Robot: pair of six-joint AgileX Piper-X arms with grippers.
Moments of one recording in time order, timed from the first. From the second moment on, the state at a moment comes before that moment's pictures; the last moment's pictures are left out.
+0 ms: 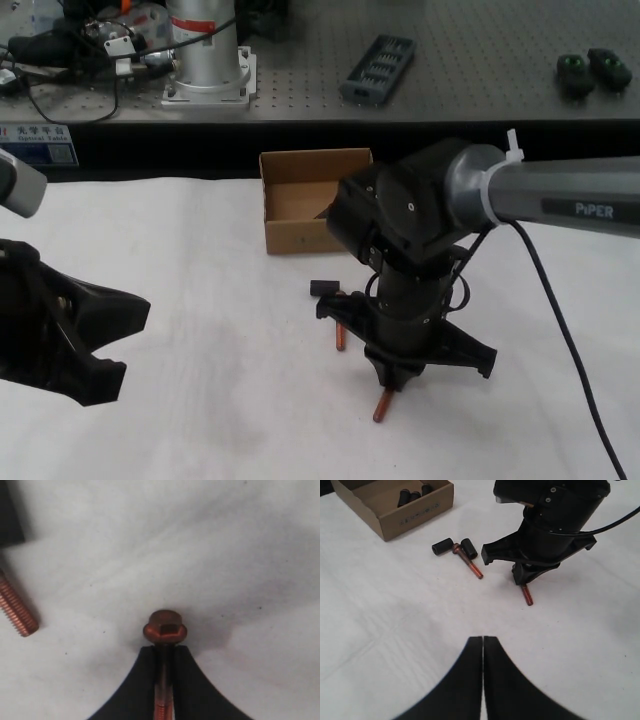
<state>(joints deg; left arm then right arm) -16.2 49.9 -39.4 25.6 26.0 10.3 43.8 116.5 -80.3 56.0 2.3 59.4</state>
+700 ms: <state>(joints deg) -16.6 60.4 -39.4 21.1 28.1 10.4 37.7 93.8 -78.7 55.9 2.4 19.9</state>
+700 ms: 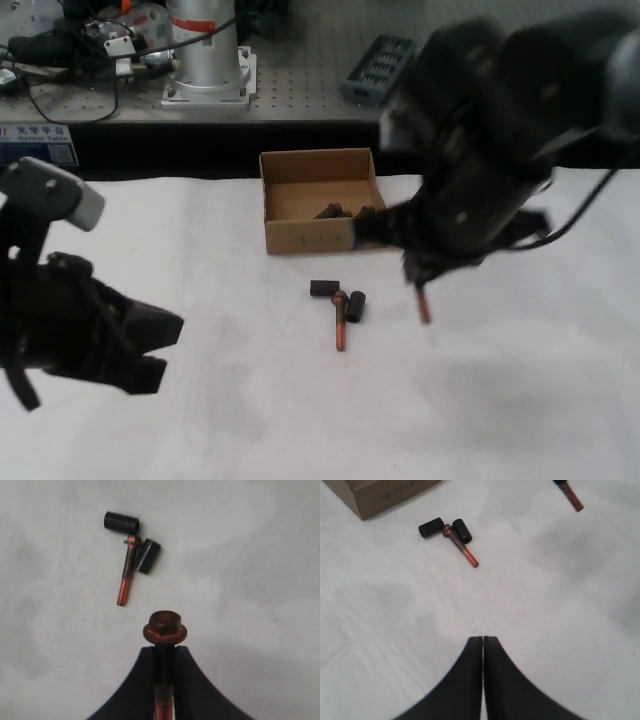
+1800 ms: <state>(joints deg) -35.4 114.3 -80.7 18.6 8.7 -0.3 26.9 63.2 -66.6 59.7 0.6 7.5</state>
